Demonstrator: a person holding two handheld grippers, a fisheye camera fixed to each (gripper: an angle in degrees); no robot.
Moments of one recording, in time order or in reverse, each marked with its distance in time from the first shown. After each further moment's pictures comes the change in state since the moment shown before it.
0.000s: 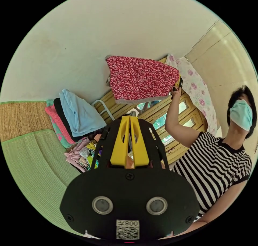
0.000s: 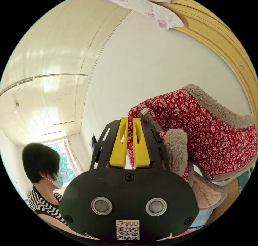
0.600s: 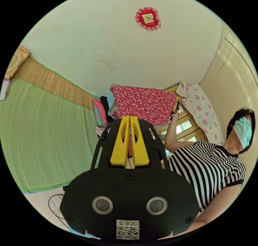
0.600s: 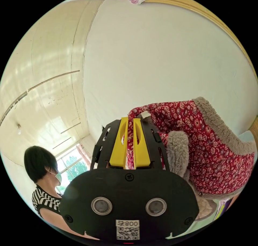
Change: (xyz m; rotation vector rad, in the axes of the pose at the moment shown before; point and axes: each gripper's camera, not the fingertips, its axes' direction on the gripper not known) left arm -0.041 0.316 -0.374 0.256 -0.229 -0.263; right arm -0.105 0.375 0.106 -0.121 -0.032 0.285
